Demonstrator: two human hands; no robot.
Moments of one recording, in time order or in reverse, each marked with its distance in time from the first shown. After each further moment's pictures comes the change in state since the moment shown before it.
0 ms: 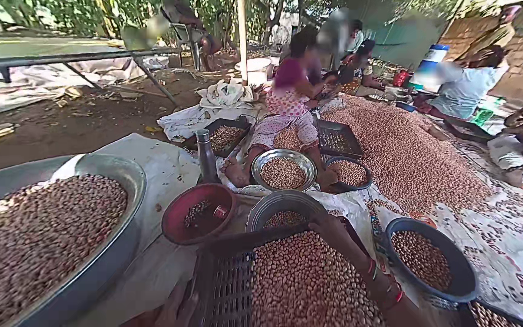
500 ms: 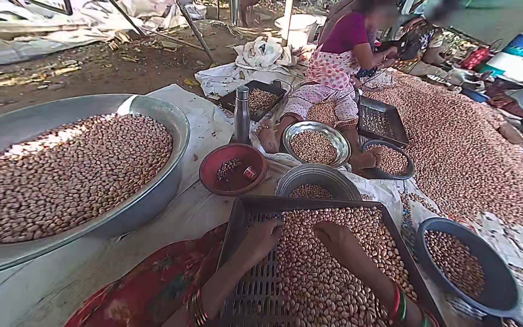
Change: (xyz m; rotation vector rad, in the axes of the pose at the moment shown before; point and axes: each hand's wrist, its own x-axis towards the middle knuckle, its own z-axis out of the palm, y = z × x) left_hand 0.062 0.065 0.063 0.378 -0.509 -0.007; right_hand -0.055 -0.073 0.052 0.042 -0.123 -0.215
